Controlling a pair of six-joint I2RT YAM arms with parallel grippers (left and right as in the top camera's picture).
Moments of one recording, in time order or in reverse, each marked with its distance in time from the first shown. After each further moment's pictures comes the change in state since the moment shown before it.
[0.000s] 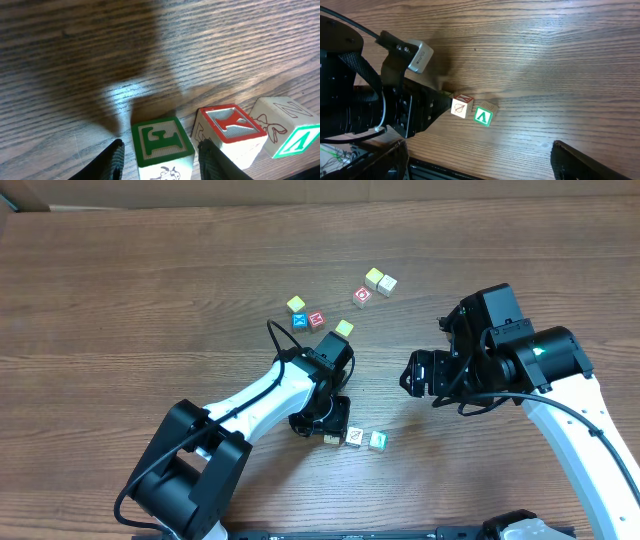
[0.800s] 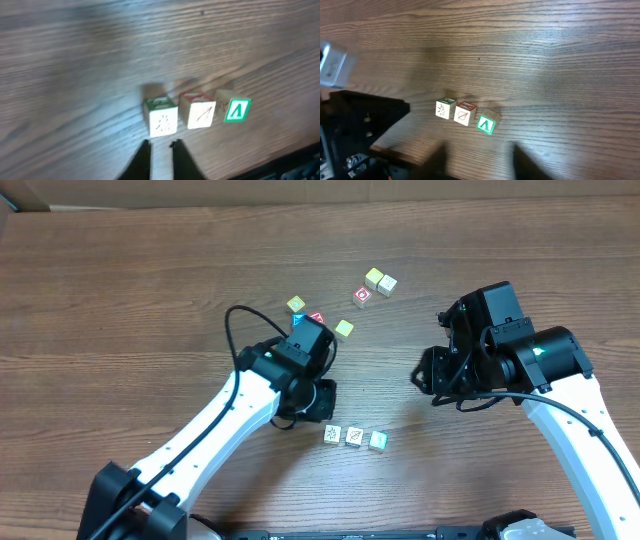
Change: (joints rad) left arm 0.063 -0.262 0.040 -0.128 -0.068 0.003; right arm 0.000 0.000 0.000 0.038 0.000 0.000
